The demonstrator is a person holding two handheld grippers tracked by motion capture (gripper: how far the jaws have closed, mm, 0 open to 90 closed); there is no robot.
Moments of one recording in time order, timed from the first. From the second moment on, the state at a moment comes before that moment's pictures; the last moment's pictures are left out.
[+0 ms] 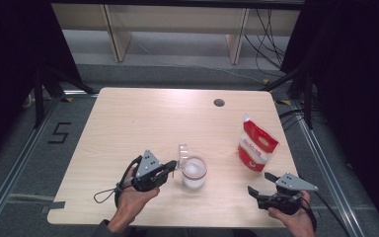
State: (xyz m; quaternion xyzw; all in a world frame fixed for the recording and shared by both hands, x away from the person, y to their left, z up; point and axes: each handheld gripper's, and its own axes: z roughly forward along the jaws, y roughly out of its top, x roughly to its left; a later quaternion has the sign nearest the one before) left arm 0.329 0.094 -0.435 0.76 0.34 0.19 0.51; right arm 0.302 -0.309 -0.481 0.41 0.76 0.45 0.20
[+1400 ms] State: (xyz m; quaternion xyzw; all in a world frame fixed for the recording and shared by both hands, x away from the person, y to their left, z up) left arm 0.294 0.113 -0.468 0.76 0.38 0.11 0.51; right arm 0.298 -0.301 -0.479 0.38 0.76 0.49 0.17
